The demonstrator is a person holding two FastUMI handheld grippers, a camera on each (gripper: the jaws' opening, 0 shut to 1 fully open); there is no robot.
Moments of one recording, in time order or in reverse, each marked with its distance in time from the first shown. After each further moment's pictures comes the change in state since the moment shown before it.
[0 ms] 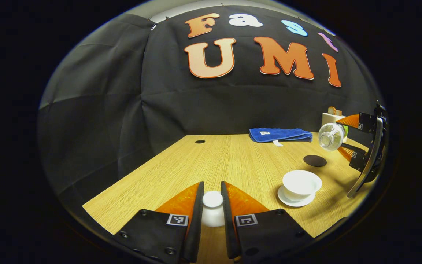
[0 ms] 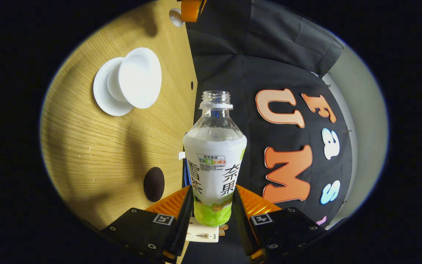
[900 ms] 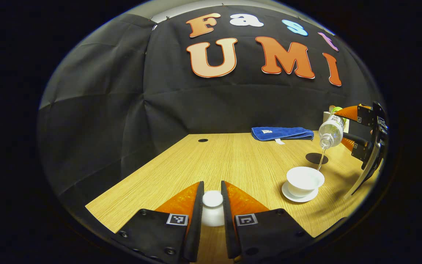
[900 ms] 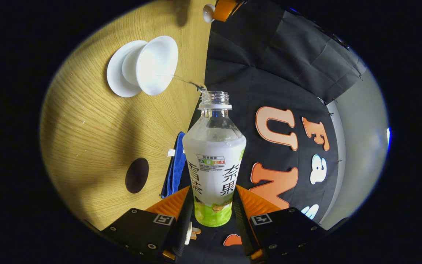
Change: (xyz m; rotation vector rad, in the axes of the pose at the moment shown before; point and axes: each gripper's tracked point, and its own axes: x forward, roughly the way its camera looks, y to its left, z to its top) left arm -0.005 0.012 -0.005 0.007 0.006 0.010; right arm 0.005 -0.023 0.002 -0.216 -0.064 -0.055
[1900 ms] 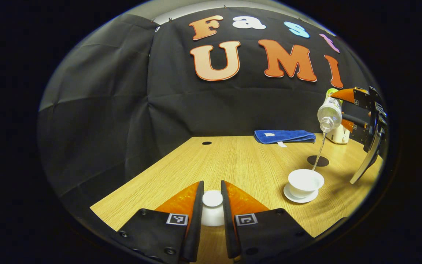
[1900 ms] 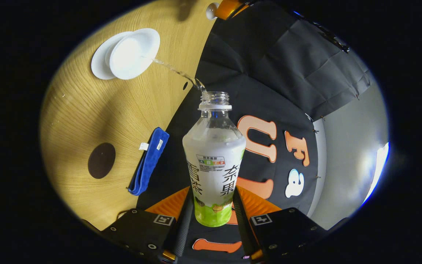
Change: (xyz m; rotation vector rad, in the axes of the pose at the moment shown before) left arm -0.014 0.011 0.011 -0.001 -0.011 0.021; right arm 0.012 -0.067 -0.006 -0.153 -0.049 -0.146
